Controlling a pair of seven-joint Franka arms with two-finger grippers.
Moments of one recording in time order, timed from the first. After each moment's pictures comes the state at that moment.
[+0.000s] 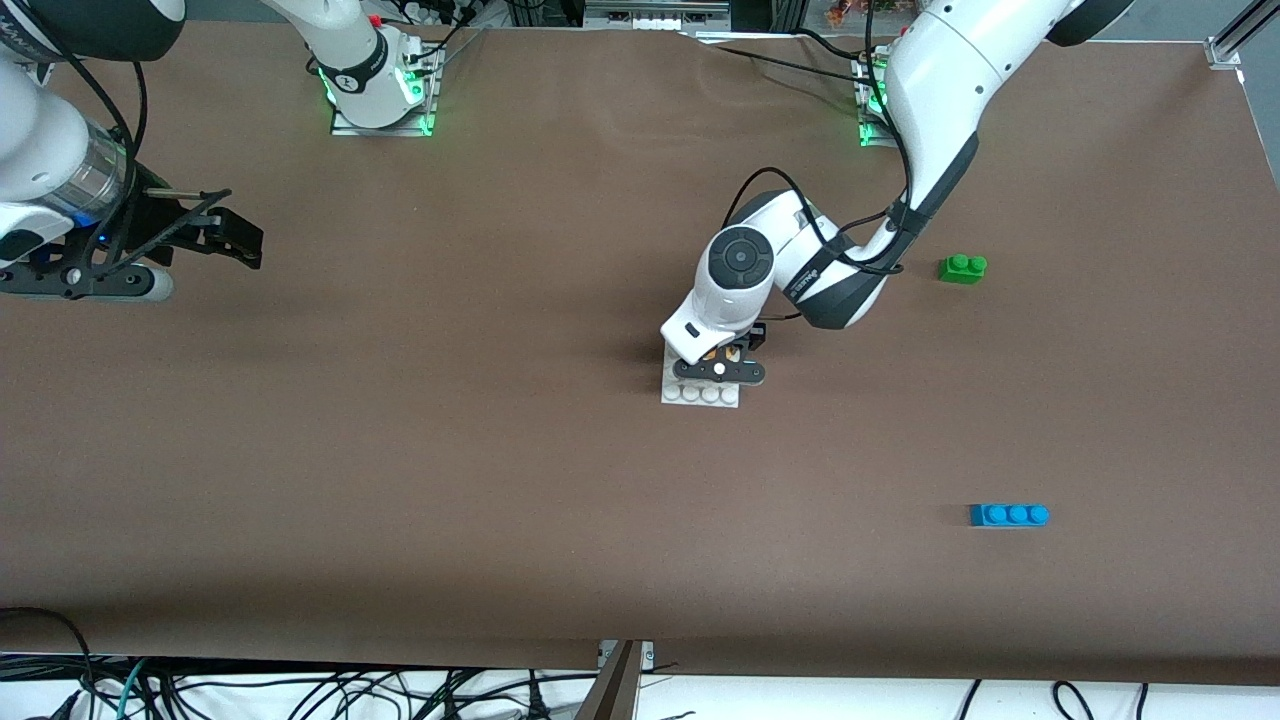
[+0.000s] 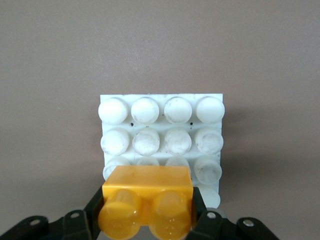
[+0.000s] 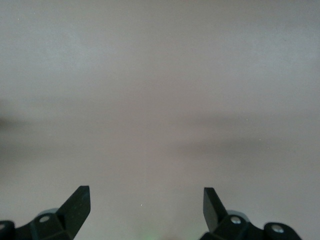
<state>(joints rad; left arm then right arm) -0.23 0.70 -0.50 -1.66 0.32 2.21 -0.78 0.24 0.11 -0.09 -1.50 -0.04 1.52 0.15</state>
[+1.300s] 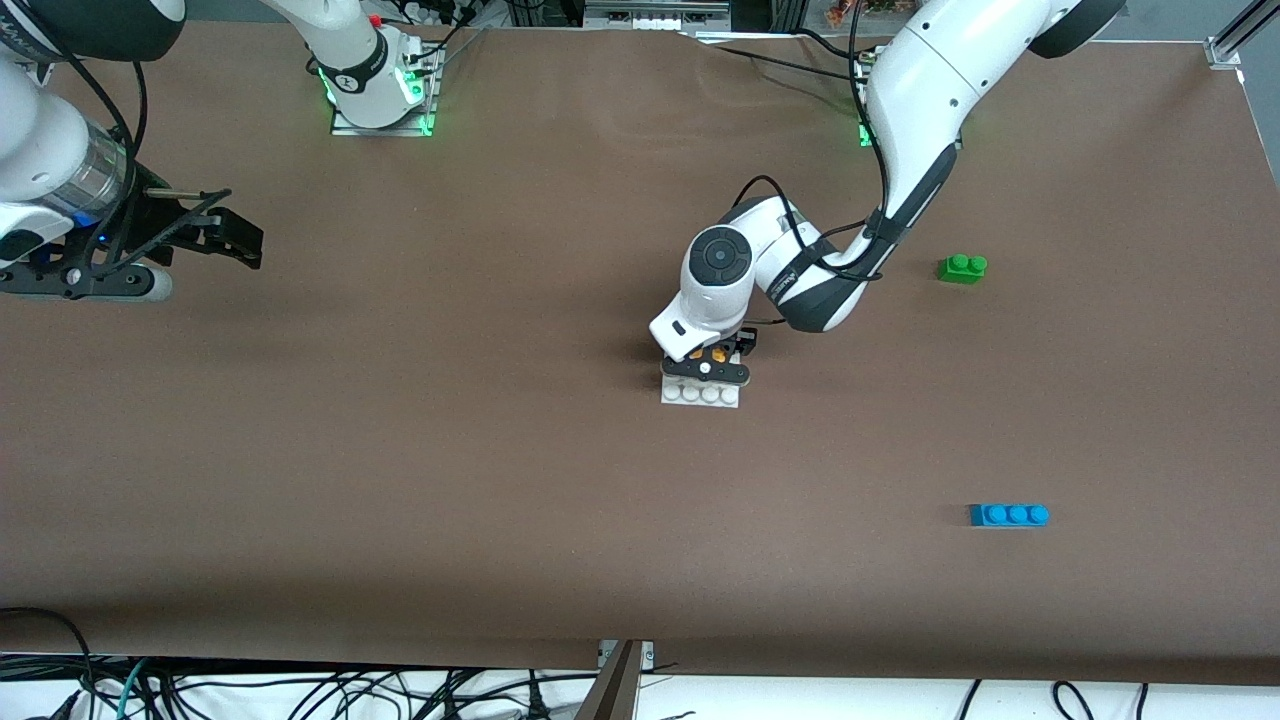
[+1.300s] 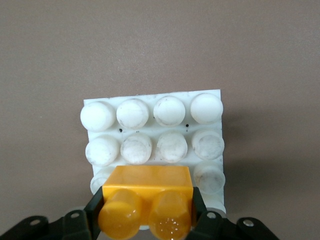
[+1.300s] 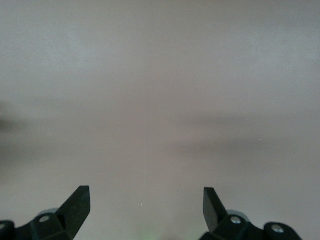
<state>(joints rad) -0.26 0.73 -0.47 -1.66 0.39 2.24 -0.78 0.24 0.11 -0.09 -1.50 -0.04 1.52 0.15</state>
